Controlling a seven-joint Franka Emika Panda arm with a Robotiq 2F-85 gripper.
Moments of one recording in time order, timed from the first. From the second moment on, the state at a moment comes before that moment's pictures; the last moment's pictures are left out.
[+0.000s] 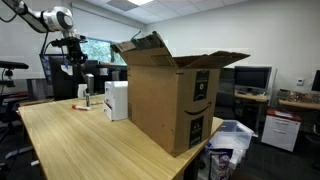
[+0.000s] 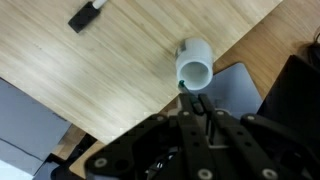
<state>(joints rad) 0.36 0.18 0.29 -1.72 -0.21 2.06 0.11</state>
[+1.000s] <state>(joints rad) 0.34 0.18 0.21 -1.69 -0.26 1.69 0.48</state>
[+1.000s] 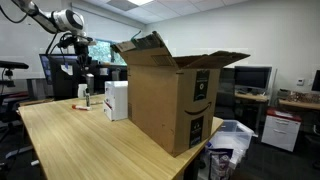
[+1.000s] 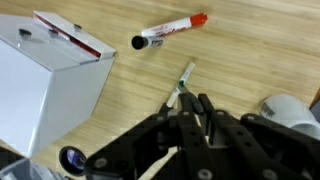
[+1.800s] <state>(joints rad) 0.23 0.17 0.14 -1.88 0.16 1.82 0.54</state>
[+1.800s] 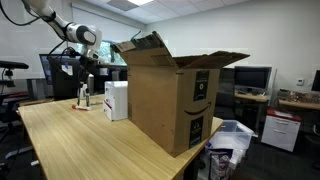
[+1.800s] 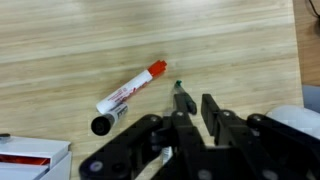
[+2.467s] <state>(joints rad) 0.26 0.13 0.18 -1.91 0.12 2.03 0.53</state>
